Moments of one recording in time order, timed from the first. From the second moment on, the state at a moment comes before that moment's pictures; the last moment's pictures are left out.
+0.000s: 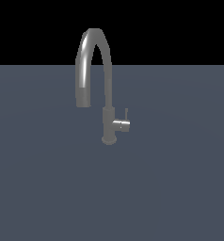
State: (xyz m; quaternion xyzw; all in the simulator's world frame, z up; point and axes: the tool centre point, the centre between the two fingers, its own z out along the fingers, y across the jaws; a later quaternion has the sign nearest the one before) arm -0.237 -0.012 0.488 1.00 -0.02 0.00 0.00
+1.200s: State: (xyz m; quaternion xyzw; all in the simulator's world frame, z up) arm -0.127 -0.028 0.440 0.96 -0.18 -0.14 -0.16
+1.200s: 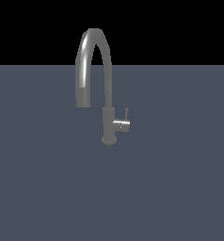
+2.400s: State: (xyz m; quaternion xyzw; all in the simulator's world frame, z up) arm -0.015 -0.066 0.314 0.78 -0.39 -0.31 -0.38
